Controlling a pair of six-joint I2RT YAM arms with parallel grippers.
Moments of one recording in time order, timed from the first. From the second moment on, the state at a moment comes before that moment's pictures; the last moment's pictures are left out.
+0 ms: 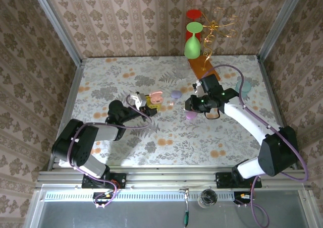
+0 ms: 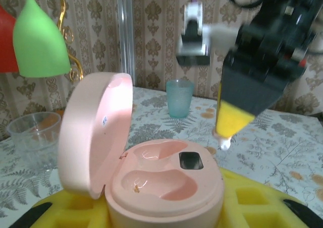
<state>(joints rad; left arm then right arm) -0.47 1.56 0.45 1.19 0.78 -0.06 0.42 1.44 1.15 -0.68 -0.36 0.51</state>
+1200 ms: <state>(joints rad) -0.56 1.64 0.49 1.18 0.73 0.10 0.62 1.67 1.55 -0.82 -0.37 0.41</state>
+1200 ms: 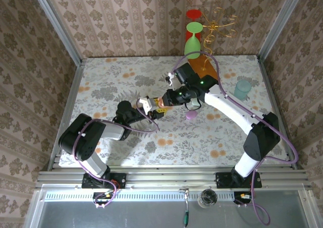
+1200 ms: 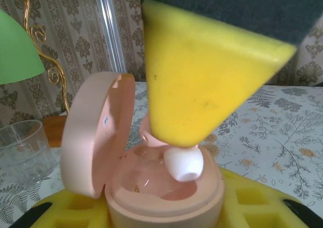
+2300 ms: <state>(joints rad) -0.56 1.66 0.49 1.17 0.73 0.11 0.63 1.71 1.55 -0.80 -0.38 0.40</state>
